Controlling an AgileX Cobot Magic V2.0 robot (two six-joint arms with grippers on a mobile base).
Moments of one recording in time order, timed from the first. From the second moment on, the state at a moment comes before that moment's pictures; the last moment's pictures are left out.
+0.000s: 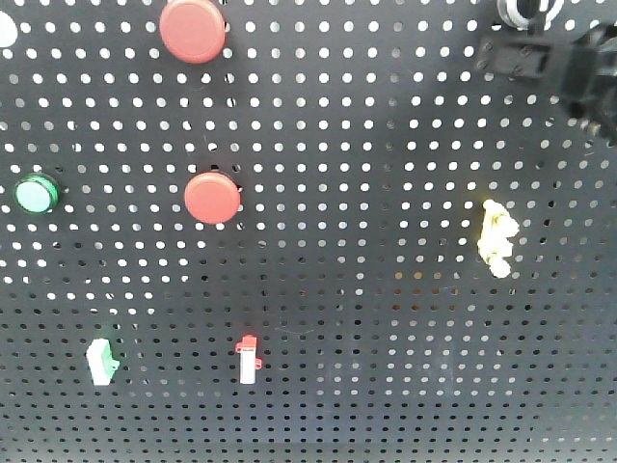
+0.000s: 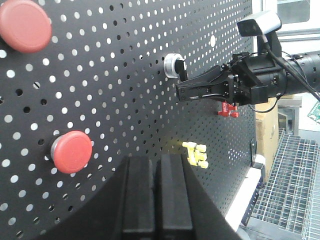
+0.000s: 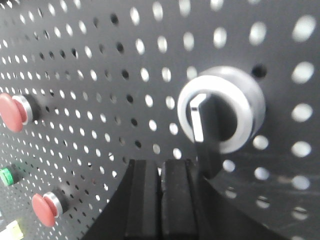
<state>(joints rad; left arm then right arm) -0.30 1.07 -1.71 -0.86 0.95 0.77 0.18 1.15 -1.41 1.07 0.55 -0.83</state>
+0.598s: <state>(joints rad) -0.30 1.07 -1.71 -0.84 0.96 0.77 0.18 1.15 -1.41 1.06 0.52 -0.84</state>
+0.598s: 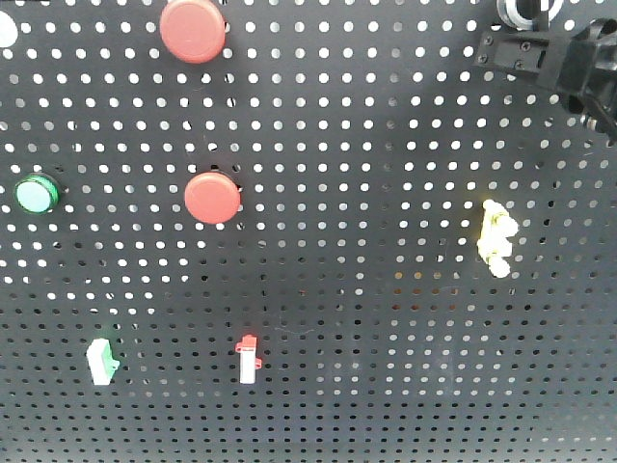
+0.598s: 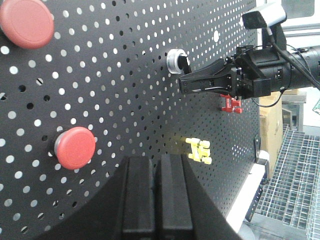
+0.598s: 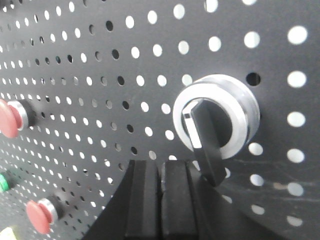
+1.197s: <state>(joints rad) -0.30 1.07 -1.71 -0.84 0.98 0.77 0.12 1.09 -1.39 0.91 0.51 -0.74</state>
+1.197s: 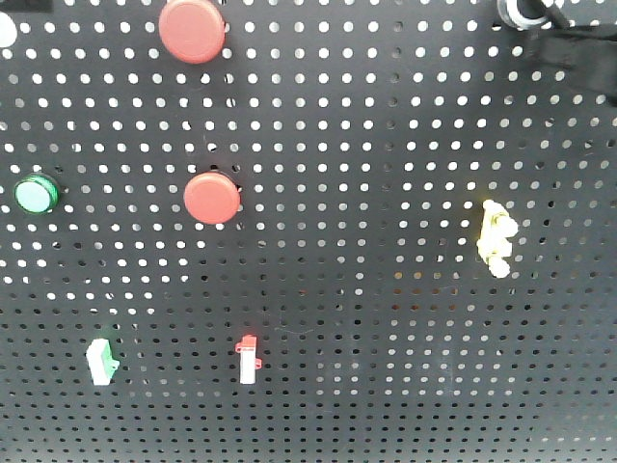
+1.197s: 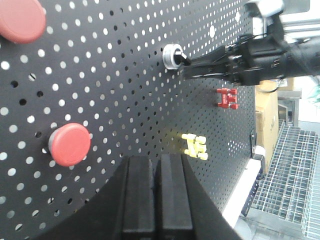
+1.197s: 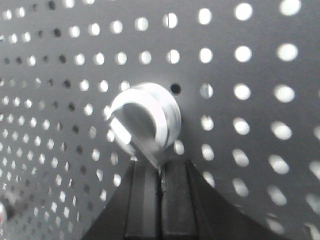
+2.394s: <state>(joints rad) -0.30 0.43 -0.43 -0.14 0.28 0.20 0.12 0.05 -0.50 0.18 0.55 -0.28</state>
